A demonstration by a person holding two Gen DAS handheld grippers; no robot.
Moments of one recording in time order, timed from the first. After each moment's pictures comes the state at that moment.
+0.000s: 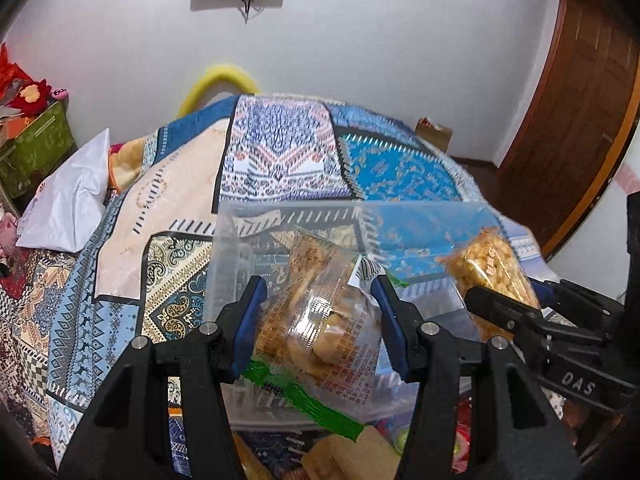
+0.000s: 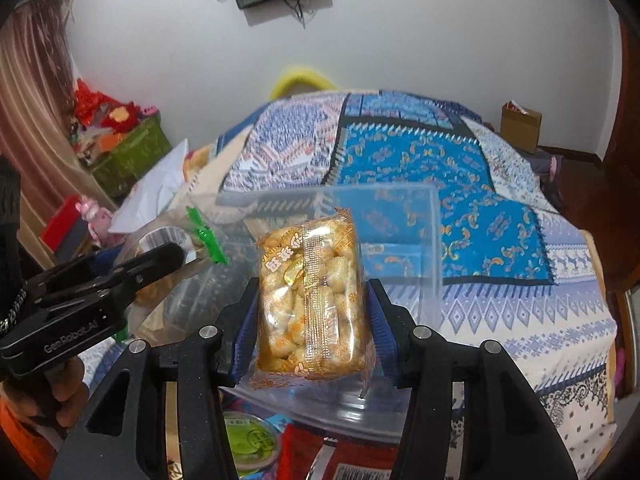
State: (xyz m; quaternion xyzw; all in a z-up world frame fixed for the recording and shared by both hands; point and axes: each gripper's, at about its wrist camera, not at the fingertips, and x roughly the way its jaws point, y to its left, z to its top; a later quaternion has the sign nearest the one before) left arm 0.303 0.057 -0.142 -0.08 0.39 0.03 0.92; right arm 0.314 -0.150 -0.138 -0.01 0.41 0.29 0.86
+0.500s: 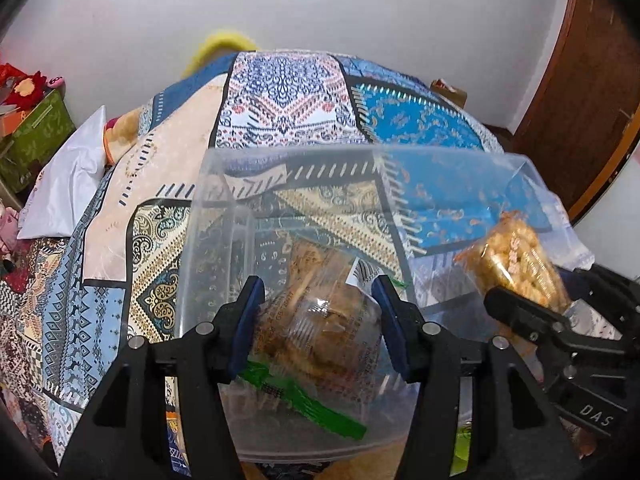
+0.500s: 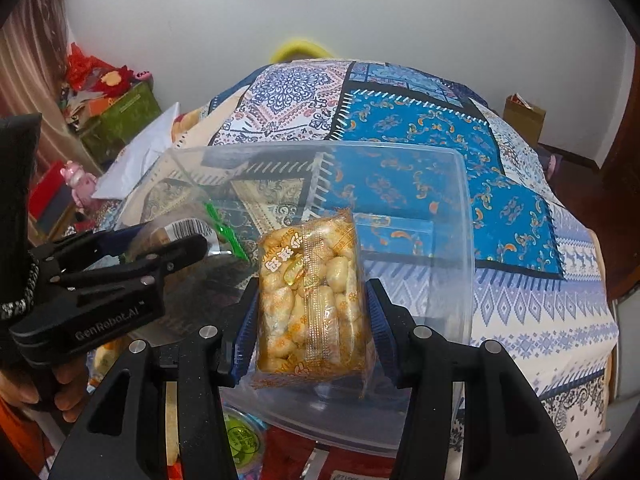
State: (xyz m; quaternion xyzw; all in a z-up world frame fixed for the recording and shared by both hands) left arm 0.325 0.055 -0.181 -0.06 0.45 0.04 0.89; right arm 0.318 -0.134 -0.156 -0.06 0.44 0.28 0.85
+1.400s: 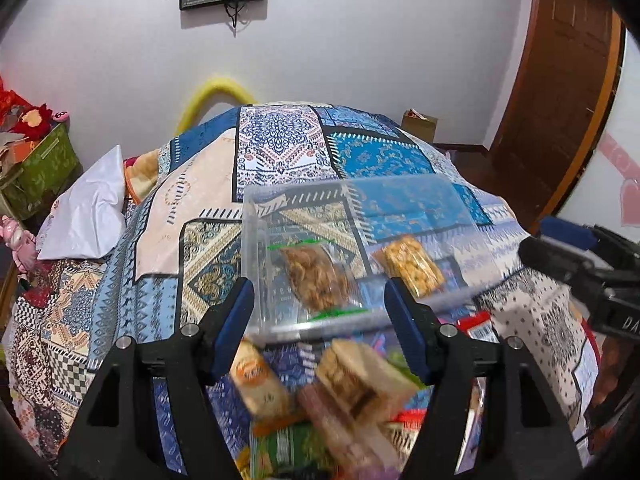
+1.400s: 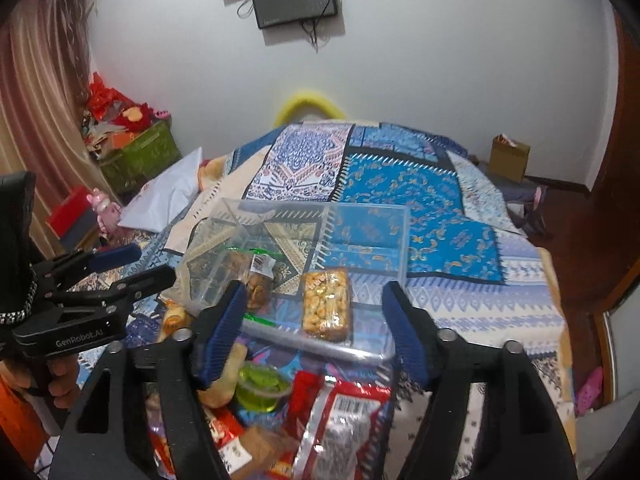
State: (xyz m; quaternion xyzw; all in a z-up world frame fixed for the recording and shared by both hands) left arm 0.218 0.045 -0.095 -0.04 0.39 0.02 0.92; right arm 0.245 -0.182 -0.079 -0.03 0.35 0.28 0.89
